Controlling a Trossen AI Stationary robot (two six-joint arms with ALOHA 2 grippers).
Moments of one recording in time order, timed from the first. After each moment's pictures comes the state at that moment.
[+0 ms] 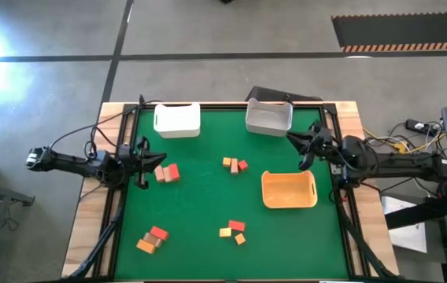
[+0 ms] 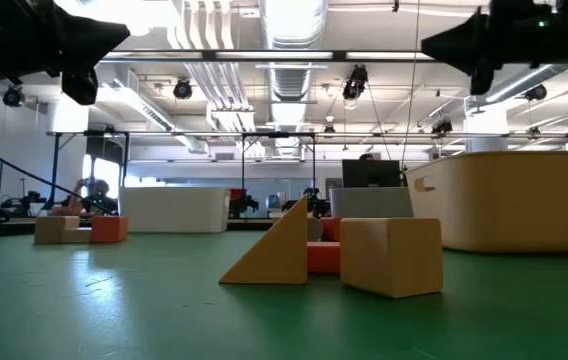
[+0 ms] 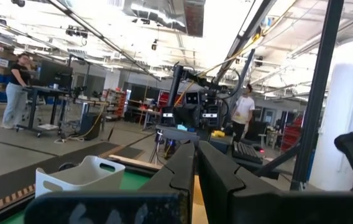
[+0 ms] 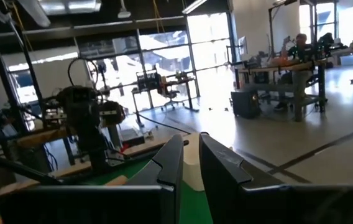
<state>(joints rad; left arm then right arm) -0.16 0.25 0.00 0.55 -0.32 -0.10 -0.14 0.66 0.25 0.46 0.23 0.12</state>
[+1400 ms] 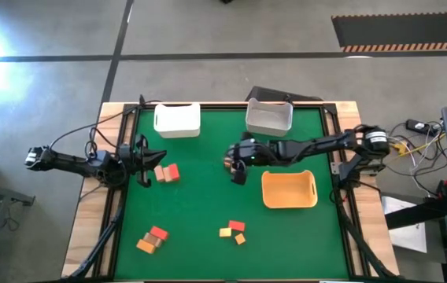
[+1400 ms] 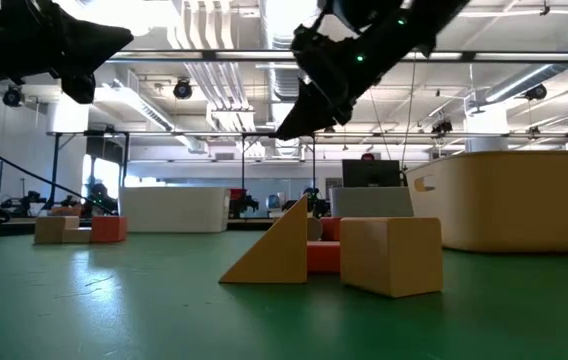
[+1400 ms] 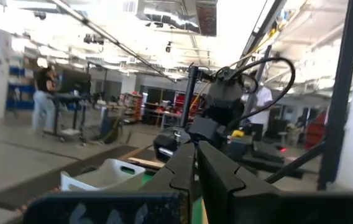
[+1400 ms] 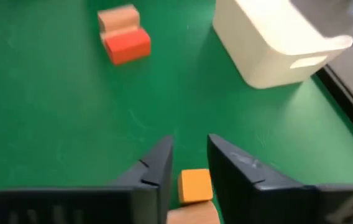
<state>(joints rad) -0.16 0.27 0.00 0.58 -0.39 -0.01 -0.04 1.70 1.12 -0.07 0.18 0.01</state>
